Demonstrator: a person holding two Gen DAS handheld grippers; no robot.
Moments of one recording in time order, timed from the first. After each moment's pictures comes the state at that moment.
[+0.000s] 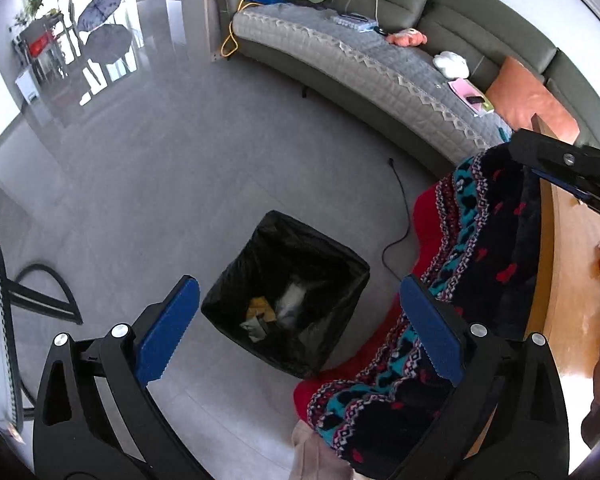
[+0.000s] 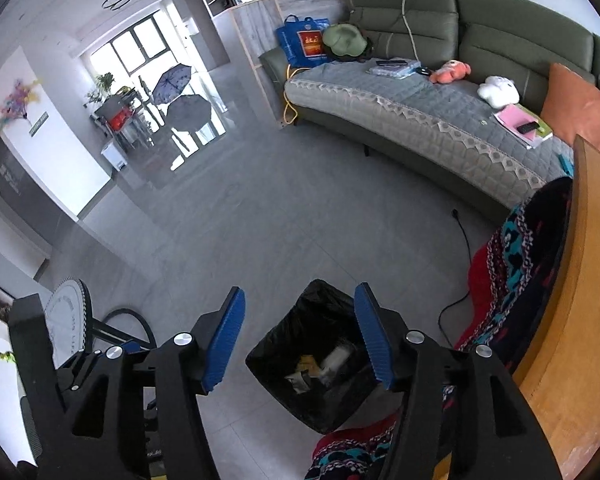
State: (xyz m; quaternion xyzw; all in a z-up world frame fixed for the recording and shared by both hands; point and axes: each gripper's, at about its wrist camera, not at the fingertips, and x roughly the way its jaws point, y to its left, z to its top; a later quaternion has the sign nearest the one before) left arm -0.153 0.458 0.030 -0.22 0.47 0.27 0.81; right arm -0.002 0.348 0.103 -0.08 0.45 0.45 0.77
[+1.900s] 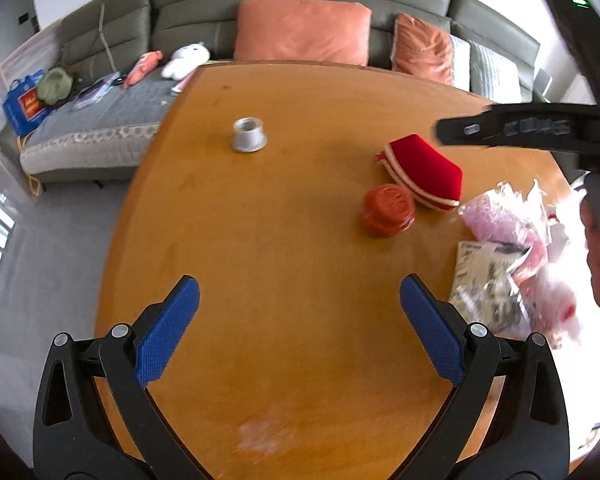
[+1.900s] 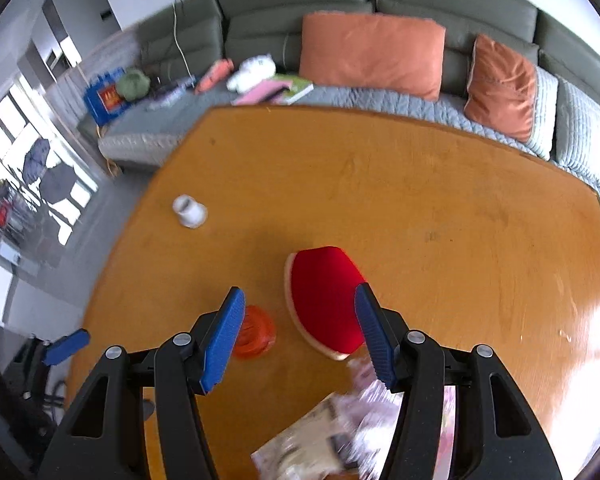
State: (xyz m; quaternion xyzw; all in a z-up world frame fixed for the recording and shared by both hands) left arm 0.126 0.082 0.067 -0.02 0.49 -0.01 0.87; right arm 0.260 -0.063 0.090 -0.03 0.51 0.21 0.84
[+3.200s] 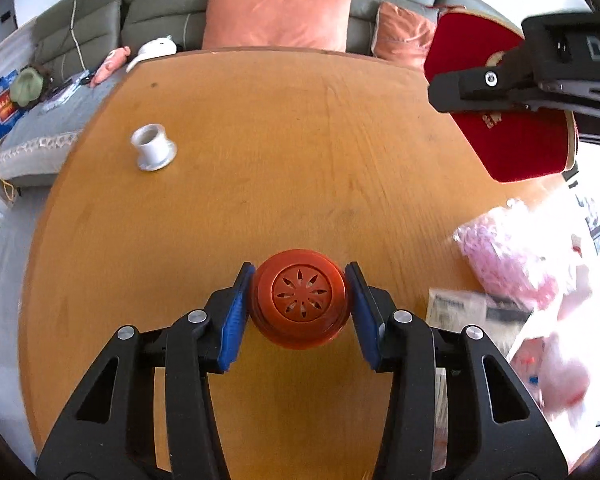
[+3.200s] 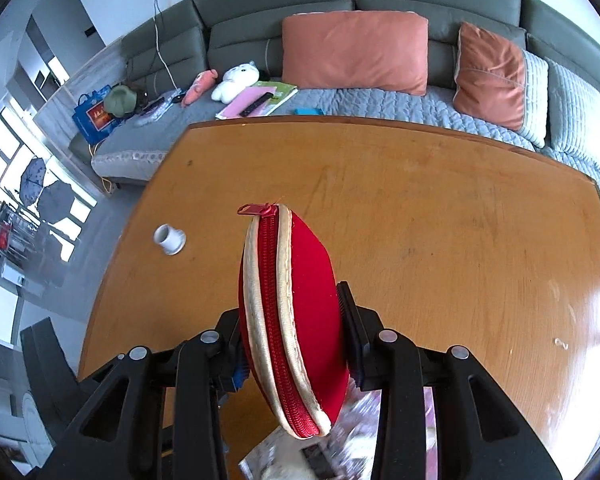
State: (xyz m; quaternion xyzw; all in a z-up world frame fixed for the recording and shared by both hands) left arm 0.183 0.042 0.032 -0.03 0.49 -0.04 0.87; right arm 0.261 -0.081 0.118 0.01 0.50 0.20 0.84
